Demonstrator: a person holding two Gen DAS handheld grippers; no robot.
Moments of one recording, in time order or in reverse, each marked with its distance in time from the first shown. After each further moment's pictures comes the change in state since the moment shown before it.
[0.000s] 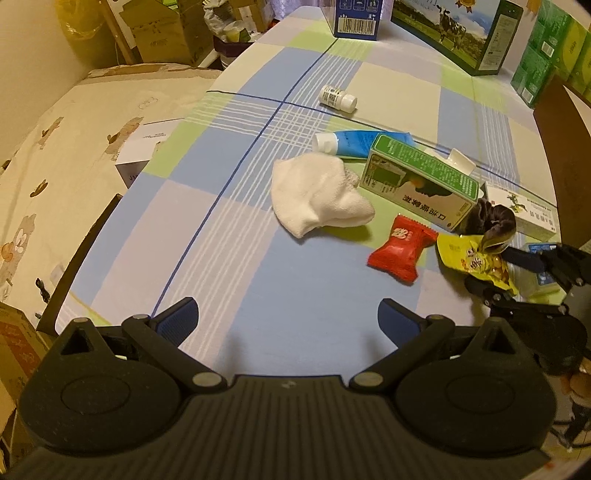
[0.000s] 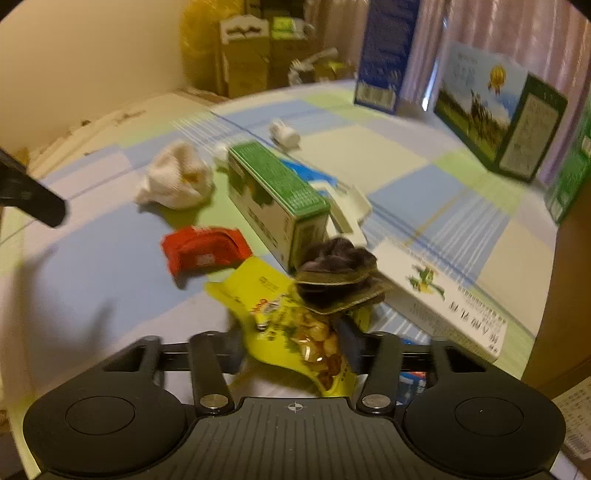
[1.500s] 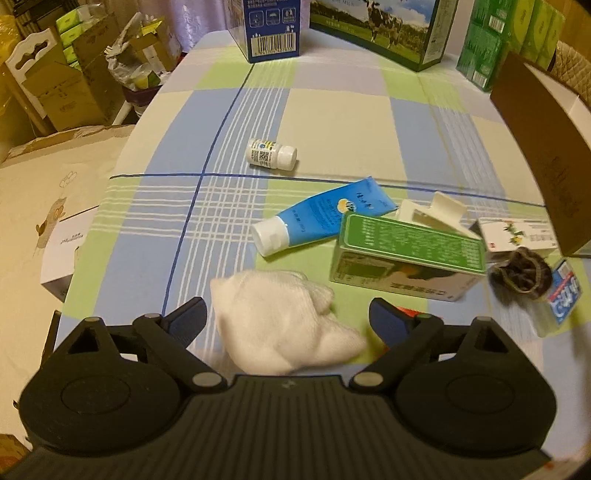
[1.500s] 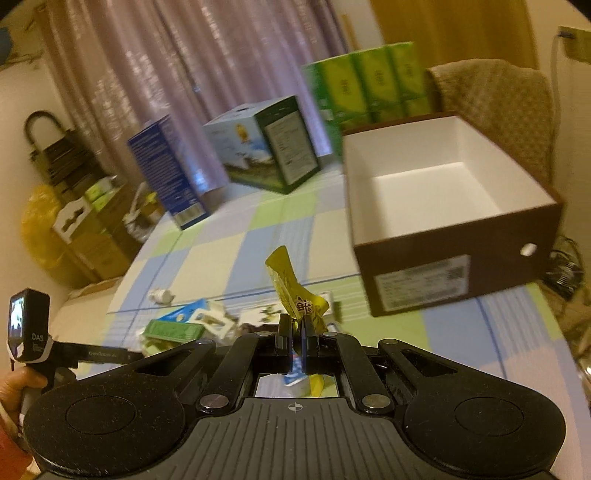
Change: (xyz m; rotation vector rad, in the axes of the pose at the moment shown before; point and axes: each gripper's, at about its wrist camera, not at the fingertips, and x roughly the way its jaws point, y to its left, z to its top) left arm 0.077 -0.017 0.089 0.268 -0.056 -0.154; right arm -0.184 -0.055 -0.013 0.825 -0.239 -0.270
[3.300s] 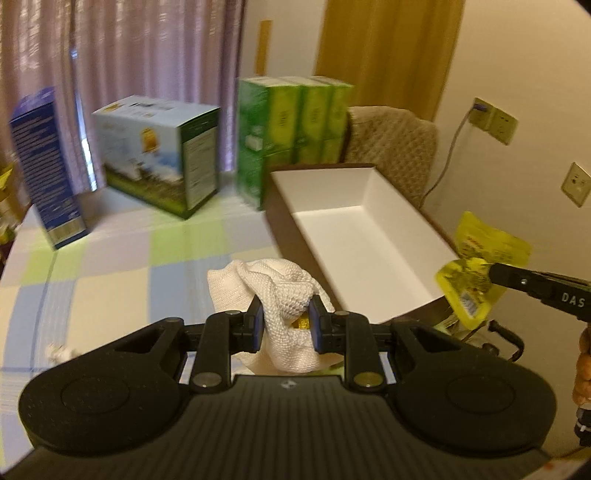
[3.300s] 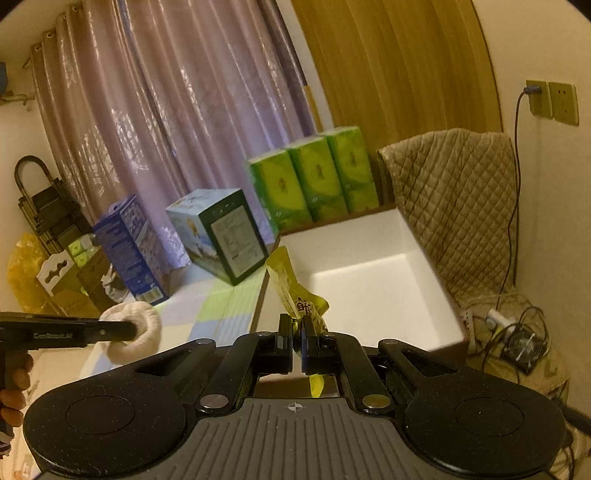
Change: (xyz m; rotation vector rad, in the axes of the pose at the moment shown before) left arm -0.130 -0.209 0.085 0.252 -0.320 -0.386; right arm -0.045 -0.096 0.099 -0.026 -0.180 -0.023
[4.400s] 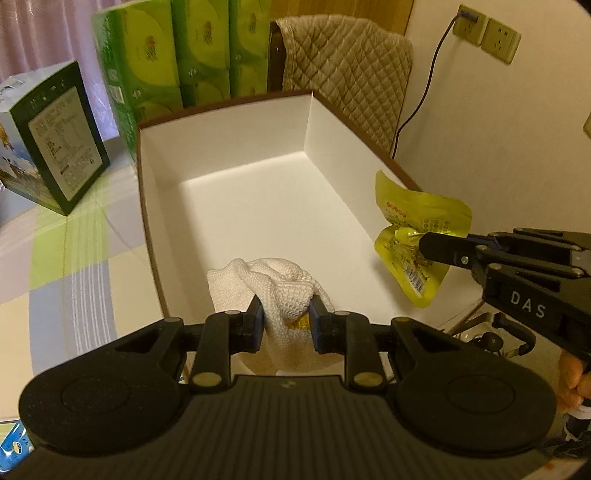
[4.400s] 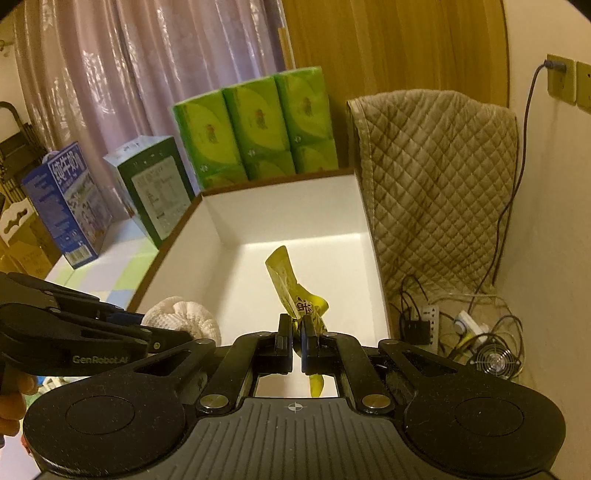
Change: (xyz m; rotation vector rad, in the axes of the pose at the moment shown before) left arm 0.190 -0.101 0.036 0.074 0.238 -0.010; right arm 0.112 -0.099 0.020 -0.090 0.174 -0.081
